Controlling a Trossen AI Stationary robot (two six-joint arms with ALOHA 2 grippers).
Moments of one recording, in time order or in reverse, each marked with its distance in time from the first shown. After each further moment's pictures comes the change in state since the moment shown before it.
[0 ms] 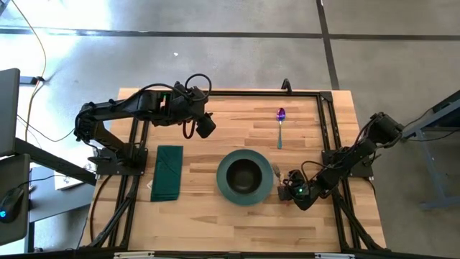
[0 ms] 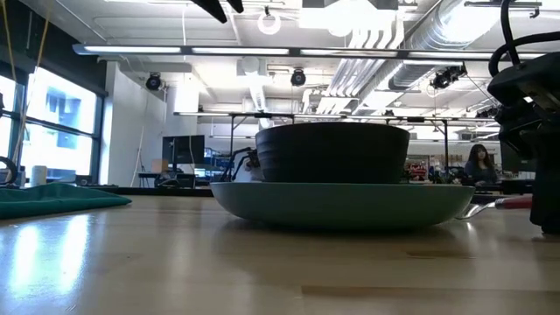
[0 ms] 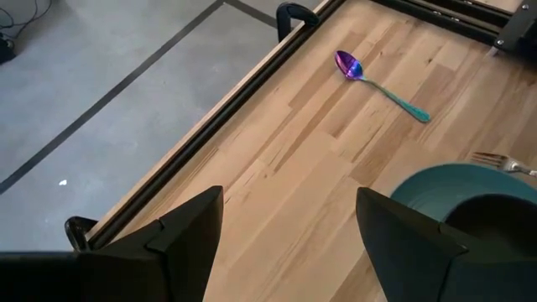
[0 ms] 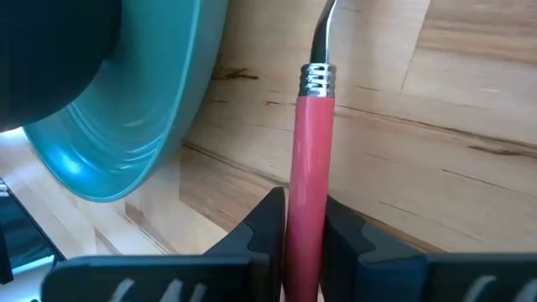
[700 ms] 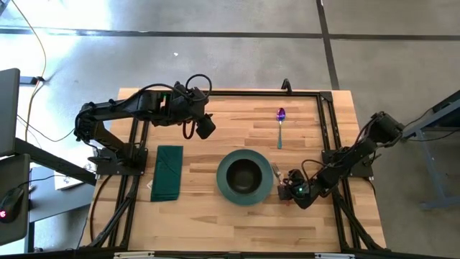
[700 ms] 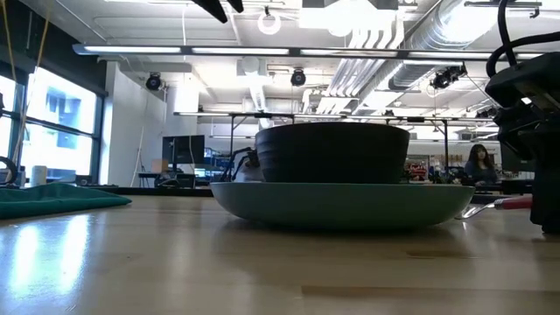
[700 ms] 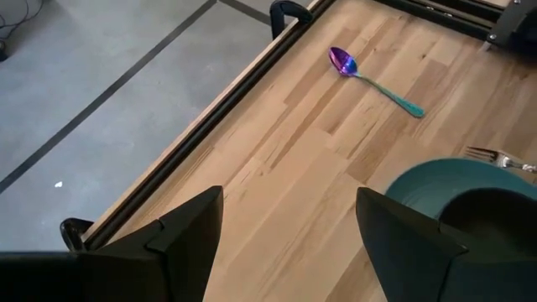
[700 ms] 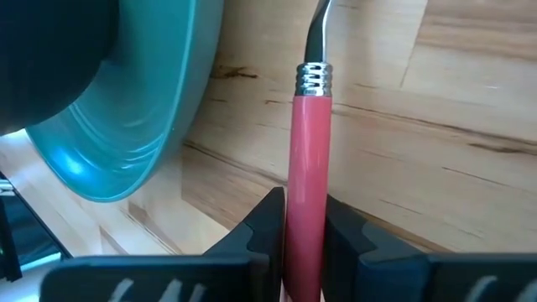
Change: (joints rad) left arm 0.000 0.000 0.000 0.000 0.016 0.011; right arm -0.003 -0.022 -0.003 0.020 -0.030 0.007
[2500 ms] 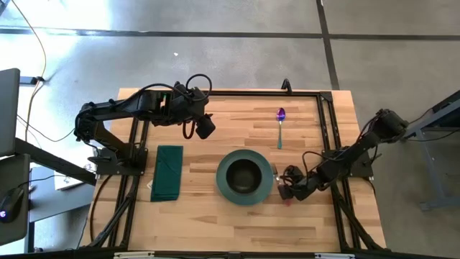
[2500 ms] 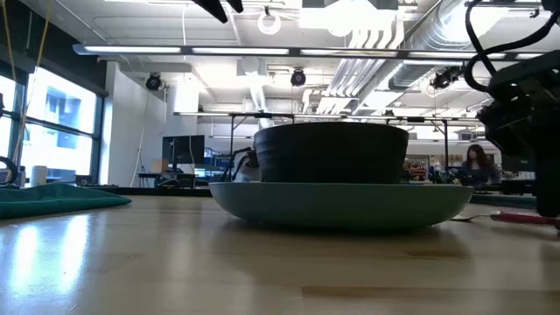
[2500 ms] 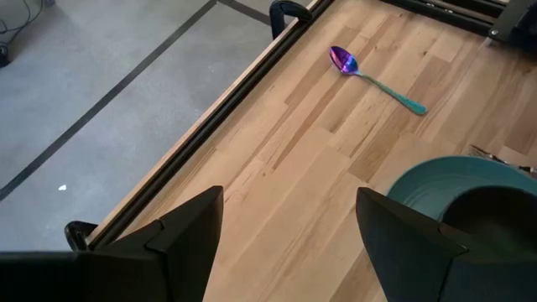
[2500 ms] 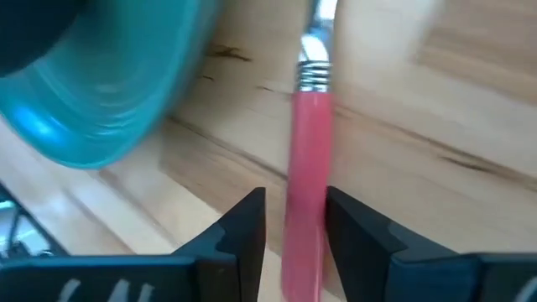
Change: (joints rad) left arm 0.000 0.000 0.000 -0.001 -0.001 0.019; right arm -0.090 -0.108 -0.001 -0.116 -0.190 -0.209
